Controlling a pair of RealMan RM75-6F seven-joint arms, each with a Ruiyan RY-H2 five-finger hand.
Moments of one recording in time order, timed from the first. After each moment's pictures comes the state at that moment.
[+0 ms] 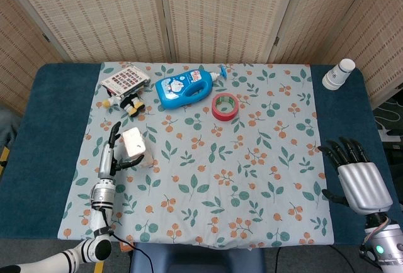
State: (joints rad) left arm -0.48 -1.85 -0.35 -1.20 1.20 1.22 -0.53; right arm 0.17 -0.75 0.07 -2.22 -1.41 1.35 -0.40
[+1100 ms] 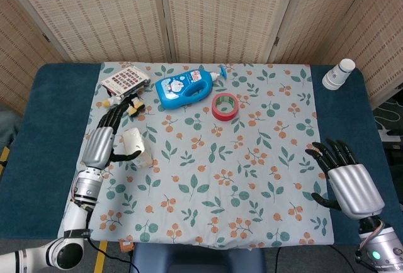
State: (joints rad) left arm -0.56 -1.40 -0.41 -1.90 1.01 1.21 0.35; right arm 0.17 -0.72 0.05 -2.26 -1.51 1.34 -0.35
